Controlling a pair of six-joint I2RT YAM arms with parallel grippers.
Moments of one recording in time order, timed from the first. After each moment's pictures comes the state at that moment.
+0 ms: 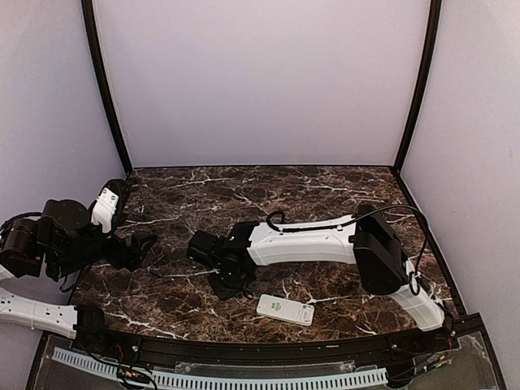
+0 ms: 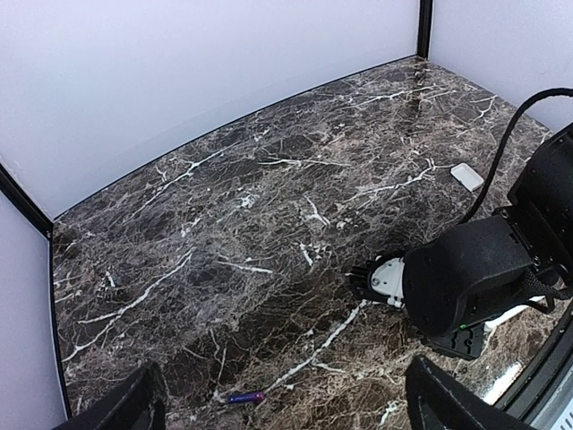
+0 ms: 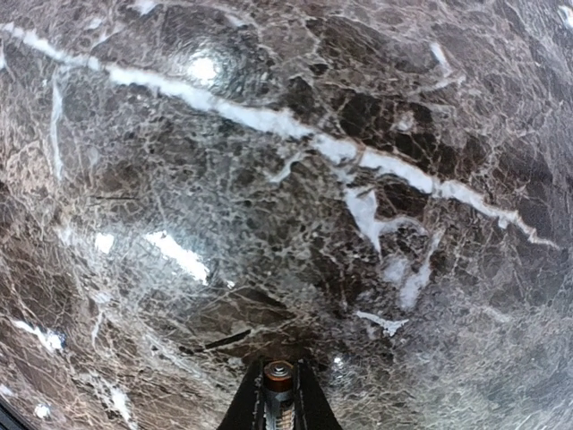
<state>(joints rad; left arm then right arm) -1.22 0.63 0.88 -0.86 -0.69 -0.29 1.27 2.40 2.02 -0.94 0.13 0.59</state>
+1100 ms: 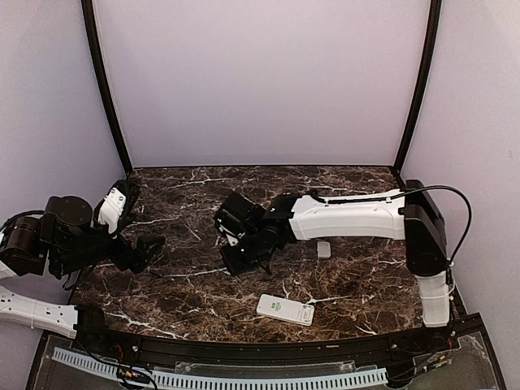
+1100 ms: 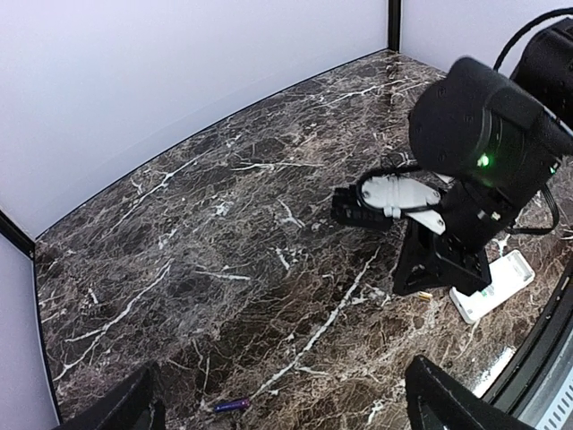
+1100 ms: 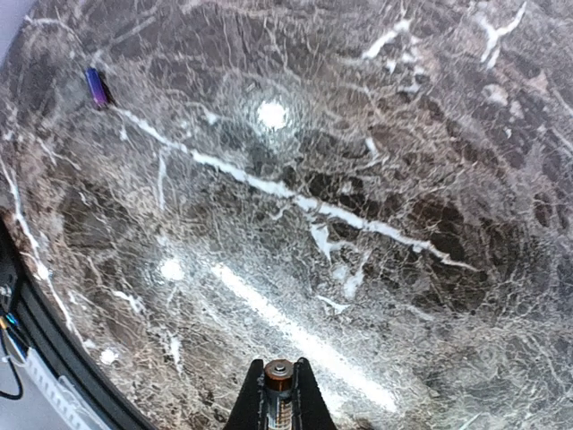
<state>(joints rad) -1.22 0.66 0.90 -0.82 -0.63 -0.23 1.17 2.13 1.74 -0.71 0.00 0.51</state>
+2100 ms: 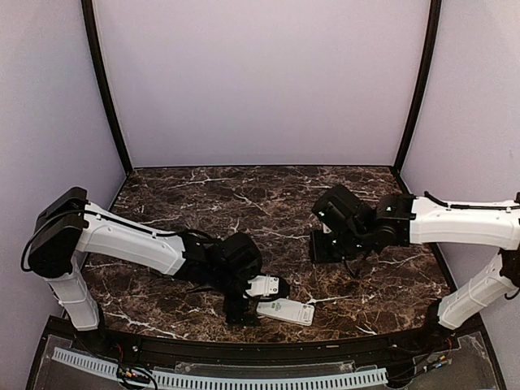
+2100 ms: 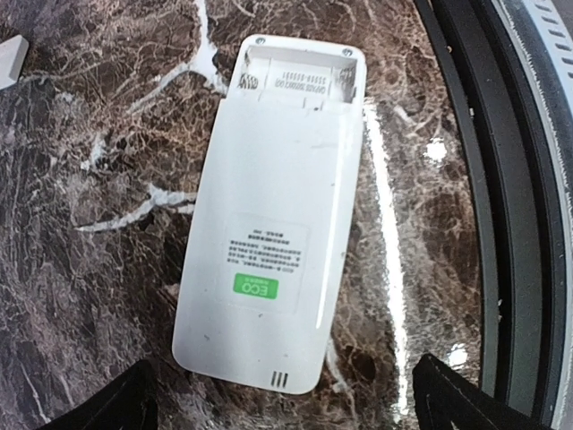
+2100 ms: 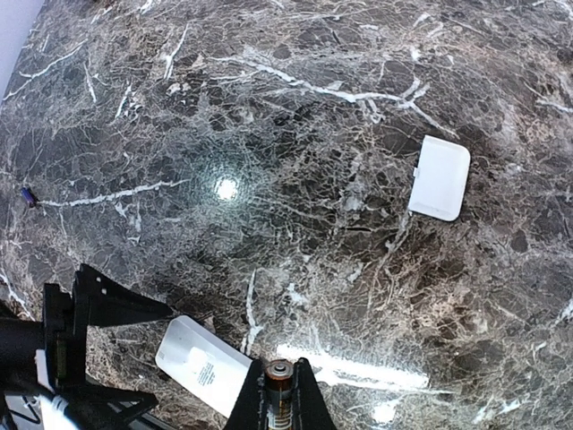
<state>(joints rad) -1.15 1.75 1.02 -0.32 0.21 0.46 1.04 1.40 1.06 -0.66 0.22 0.81</state>
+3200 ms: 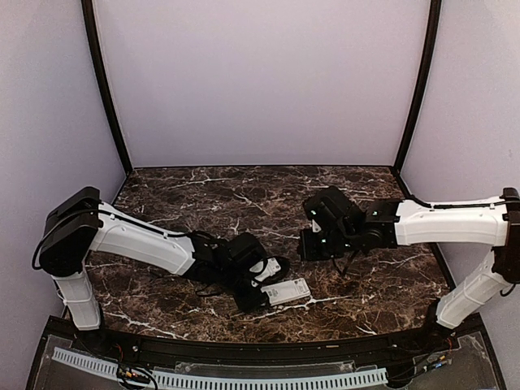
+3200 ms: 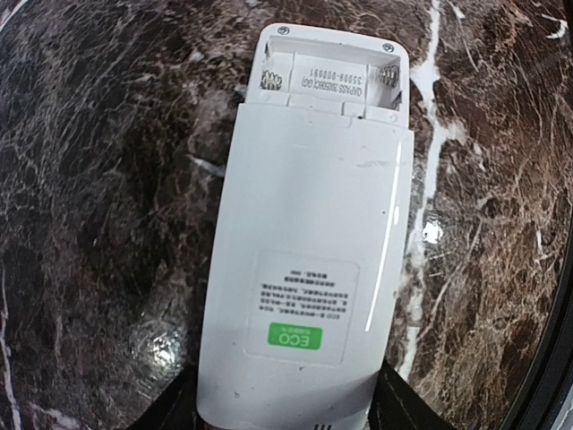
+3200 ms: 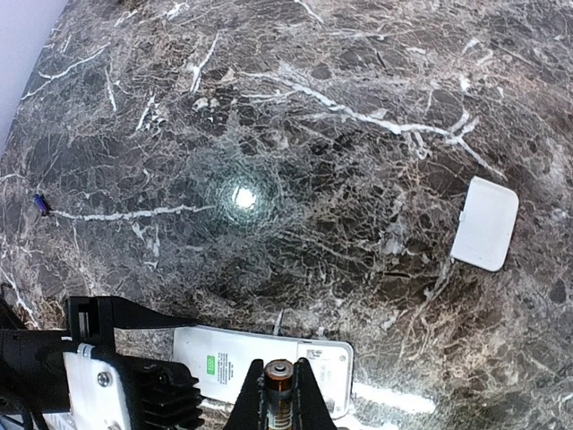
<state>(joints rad) -1.12 1.85 1.06 -0.27 0.08 -0.02 1.02 1.46 1.02 -0.49 0.18 0.76</state>
